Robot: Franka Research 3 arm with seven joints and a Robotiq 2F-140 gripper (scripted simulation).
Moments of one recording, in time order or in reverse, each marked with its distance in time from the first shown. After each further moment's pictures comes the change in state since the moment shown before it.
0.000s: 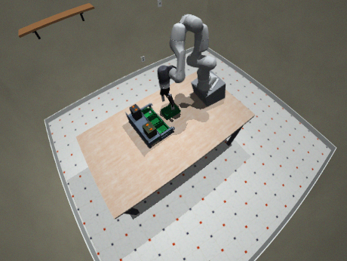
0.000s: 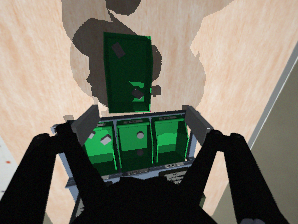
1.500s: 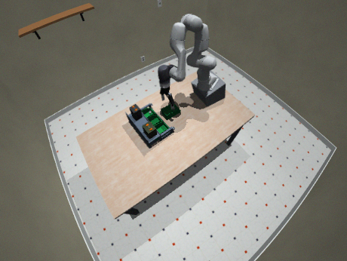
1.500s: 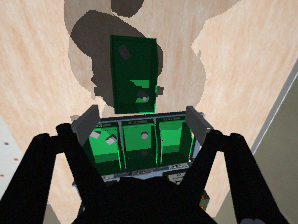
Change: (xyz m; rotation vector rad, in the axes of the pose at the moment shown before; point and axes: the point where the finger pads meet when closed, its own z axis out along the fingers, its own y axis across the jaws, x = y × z) arm 0.004 -0.009 -0.002 0.026 -0.004 0.003
